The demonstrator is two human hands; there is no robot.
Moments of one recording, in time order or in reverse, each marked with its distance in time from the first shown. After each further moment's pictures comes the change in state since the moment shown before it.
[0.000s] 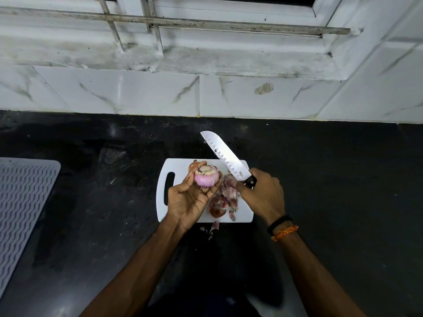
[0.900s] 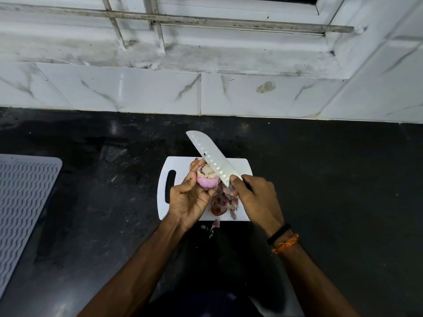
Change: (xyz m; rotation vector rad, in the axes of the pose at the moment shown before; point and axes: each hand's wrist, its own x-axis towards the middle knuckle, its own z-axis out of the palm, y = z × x) left_hand -0.001 -0.002 -0.003 0.016 -0.094 0.038; right_hand -0.026 -0.020 -0.003 0.228 -0.055 -0.075
